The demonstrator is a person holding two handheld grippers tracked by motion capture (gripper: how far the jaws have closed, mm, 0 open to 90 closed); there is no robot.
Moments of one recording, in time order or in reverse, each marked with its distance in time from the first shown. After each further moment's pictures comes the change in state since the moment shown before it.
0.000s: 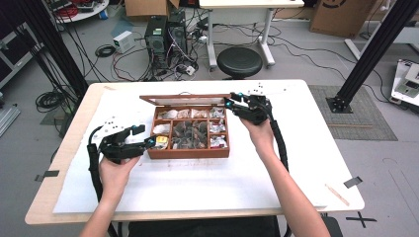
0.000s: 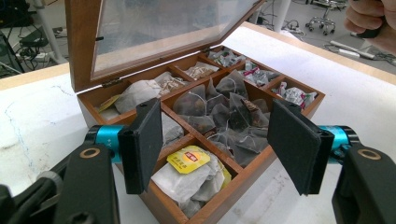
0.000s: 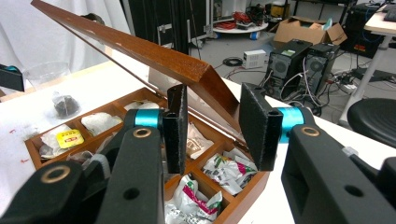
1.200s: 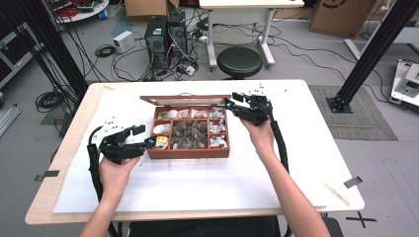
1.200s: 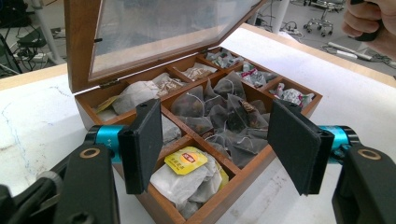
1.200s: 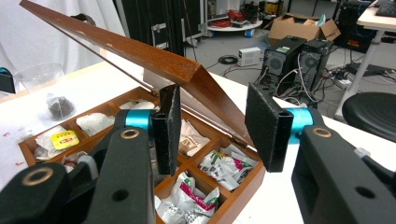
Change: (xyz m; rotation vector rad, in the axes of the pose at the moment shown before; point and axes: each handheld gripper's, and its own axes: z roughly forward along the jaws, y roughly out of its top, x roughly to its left) left arm -0.001 0.000 -0.001 -0.009 -0.006 -0.003; right arm 0.000 -0.002 -0.001 0.004 -0.022 0.022
